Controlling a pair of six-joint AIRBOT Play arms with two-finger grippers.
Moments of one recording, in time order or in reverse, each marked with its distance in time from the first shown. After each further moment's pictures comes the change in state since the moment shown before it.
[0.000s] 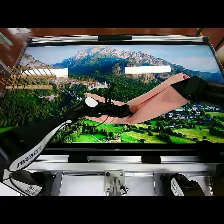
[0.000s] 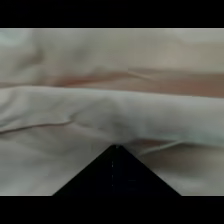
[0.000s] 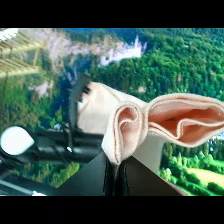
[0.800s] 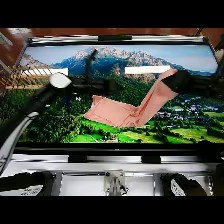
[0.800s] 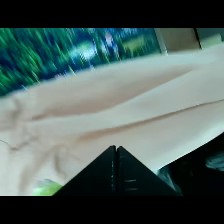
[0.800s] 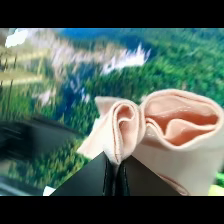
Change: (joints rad) left arm 0.200 0.322 0.102 0.244 -0.156 -0.101; right arm 0.122 -0.149 0.000 -0.008 0.115 0.010
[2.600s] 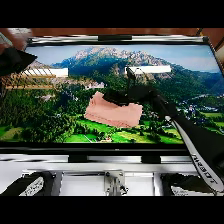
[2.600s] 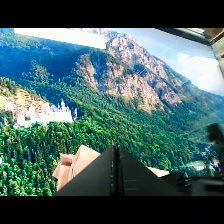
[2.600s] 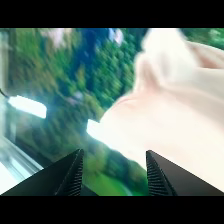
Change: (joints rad) left arm 0.613 0.397 -0.003 0.290 -0.211 -0.108; right arm 0.487 -0.542 0.000 0.129 0.401 0.013
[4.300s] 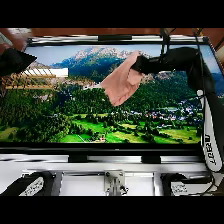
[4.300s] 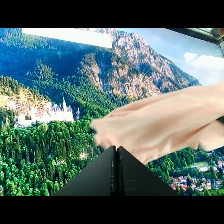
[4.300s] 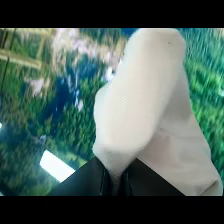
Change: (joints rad) left arm 0.000 -0.001 0.000 0.023 0.001 -0.001; right arm -0.320 -0.085 0.469 -0.066 -0.295 -0.181
